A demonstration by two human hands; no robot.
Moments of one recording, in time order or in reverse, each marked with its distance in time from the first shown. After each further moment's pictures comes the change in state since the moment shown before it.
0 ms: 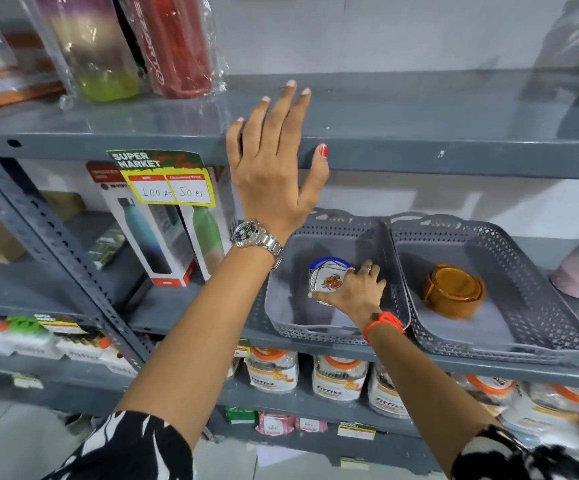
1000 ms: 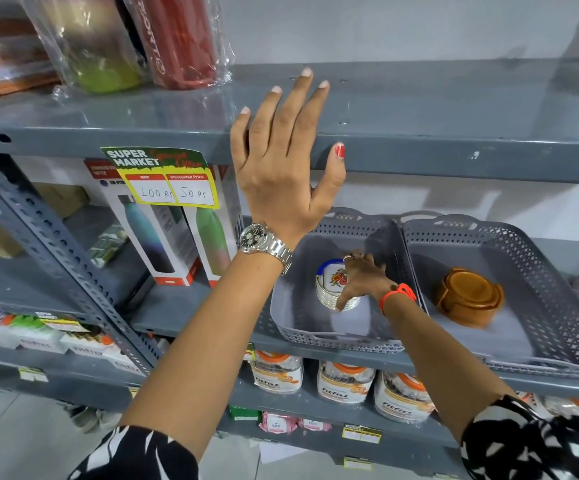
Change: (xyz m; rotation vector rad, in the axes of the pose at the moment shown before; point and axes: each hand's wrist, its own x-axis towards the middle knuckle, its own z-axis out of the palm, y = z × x) left_hand 0.001 0.000 0.003 0.009 0.042 -0.006; right_hand 0.051 0.002 -0.013 -0.131 -0.274 -0.290
